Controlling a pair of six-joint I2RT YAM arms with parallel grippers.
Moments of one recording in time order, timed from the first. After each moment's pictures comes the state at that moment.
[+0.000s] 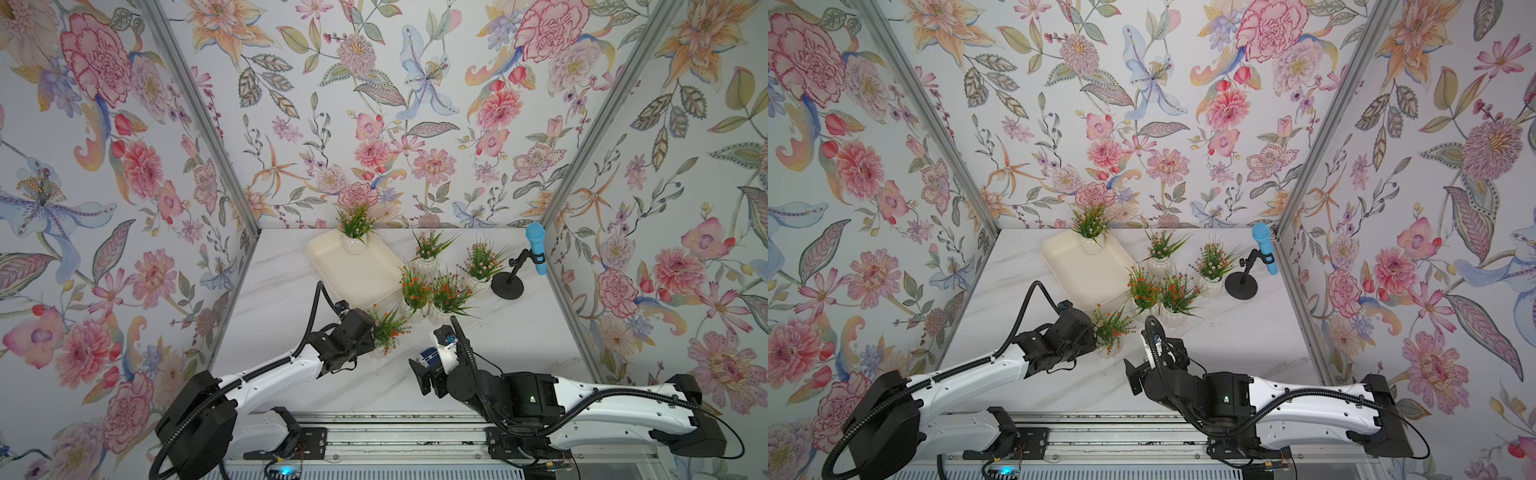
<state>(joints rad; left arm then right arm) -0.78 1.26 0.69 -0.40 -0.21 -0.98 1.47 0.95 0.77 -0.46 0.73 0.52</state>
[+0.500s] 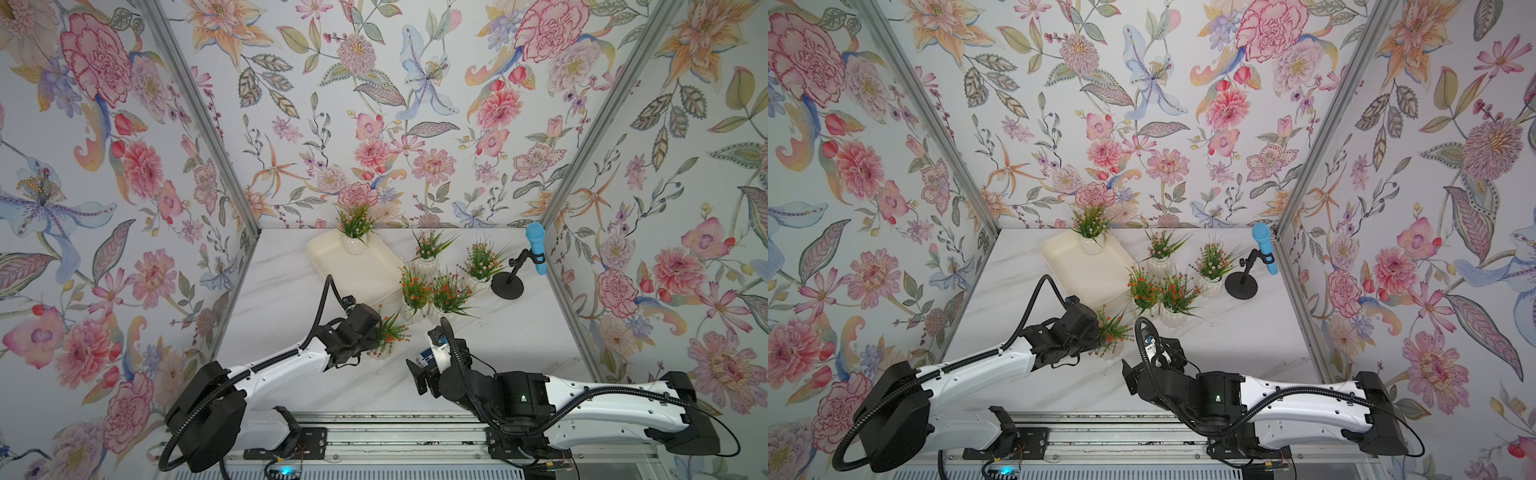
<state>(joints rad) -0.79 1.32 0.75 -0.43 -0.23 -0.91 1.47 1.00 0.78 -0.46 0.74 0.51</state>
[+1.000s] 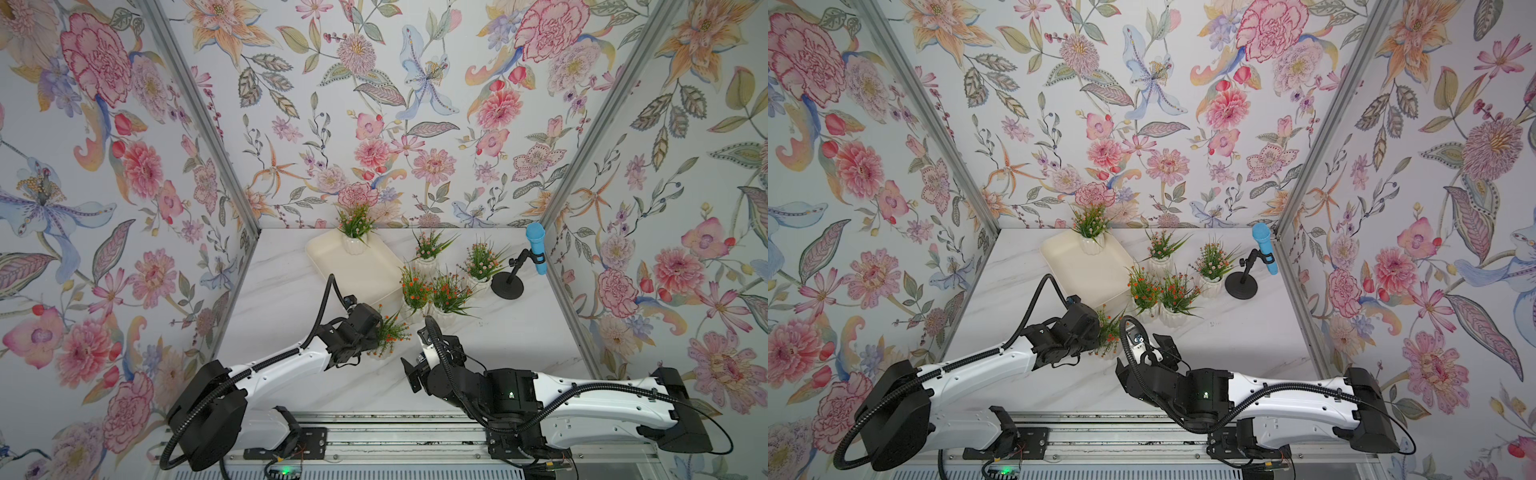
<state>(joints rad) -0.79 1.32 0.76 -0.44 -0.24 -0.89 1.46 1.09 0.84 -0.46 0.75 0.45</state>
